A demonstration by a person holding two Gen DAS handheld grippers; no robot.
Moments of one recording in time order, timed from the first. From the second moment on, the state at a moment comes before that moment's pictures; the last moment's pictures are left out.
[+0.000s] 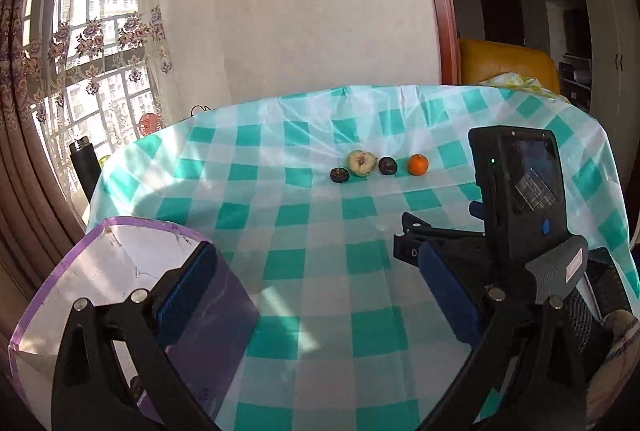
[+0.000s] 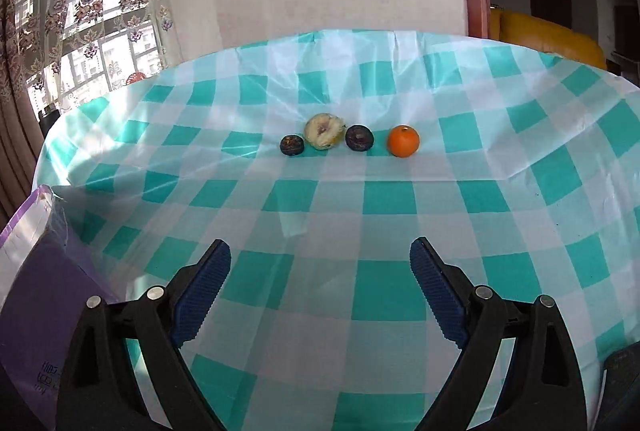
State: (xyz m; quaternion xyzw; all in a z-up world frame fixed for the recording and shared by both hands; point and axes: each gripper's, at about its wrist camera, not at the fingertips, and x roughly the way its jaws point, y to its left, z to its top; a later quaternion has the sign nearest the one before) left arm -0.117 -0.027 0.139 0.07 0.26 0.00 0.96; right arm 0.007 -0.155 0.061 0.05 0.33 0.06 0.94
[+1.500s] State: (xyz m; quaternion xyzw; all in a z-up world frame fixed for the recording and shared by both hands) left arm 0.245 -0.005 0.022 -0.06 0.42 0.06 0.91; right arm 0.235 -0.171 0.031 0.05 0.42 0.00 0.91
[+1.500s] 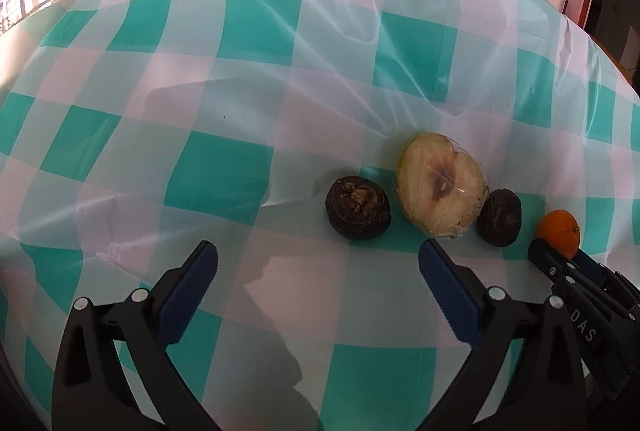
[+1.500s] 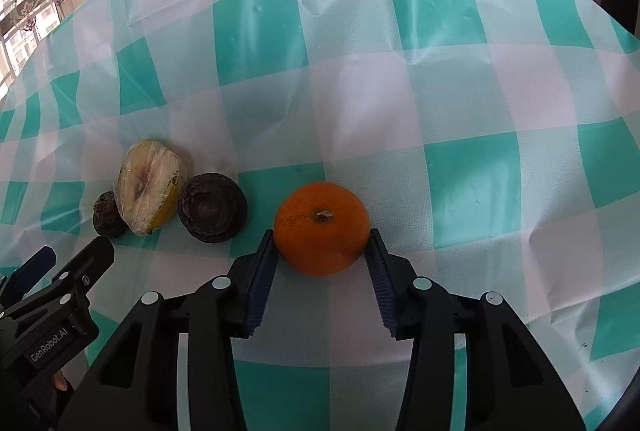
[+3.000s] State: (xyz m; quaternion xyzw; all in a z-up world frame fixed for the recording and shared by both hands) left arm 0.224 0.047 0.027 -0.16 0.41 0.05 0.90; right arm 0.216 -0.223 0.020 0.20 0.39 0.07 0.90
